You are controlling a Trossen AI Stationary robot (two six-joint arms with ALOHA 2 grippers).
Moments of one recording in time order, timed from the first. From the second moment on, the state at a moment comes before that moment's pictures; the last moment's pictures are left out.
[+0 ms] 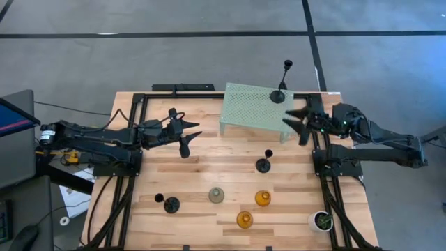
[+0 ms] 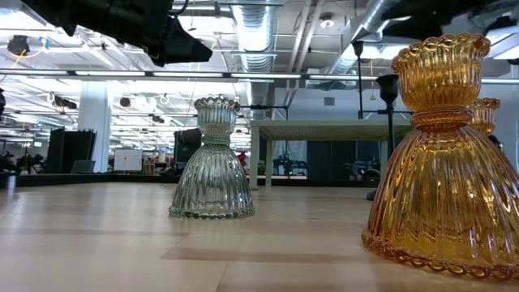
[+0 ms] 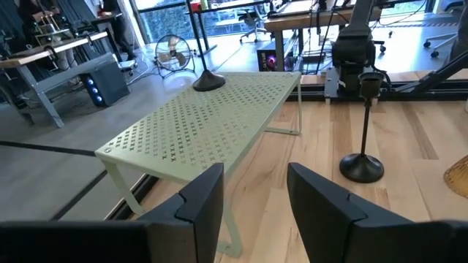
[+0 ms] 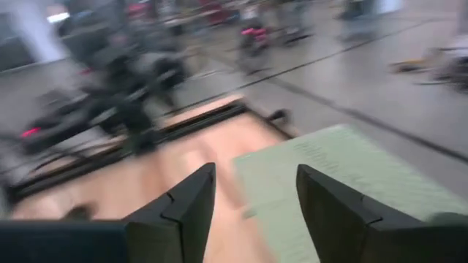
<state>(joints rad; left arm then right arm) 0.03 0.80 0.51 0.28 -0.32 0.16 -0.21 0.52 0.68 -0.35 0.14 0.22</state>
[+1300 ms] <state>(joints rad) 0.01 0.32 0.43 -0.47 0.26 0.02 0.08 0.94 0.68 -0.36 0.14 0.24</state>
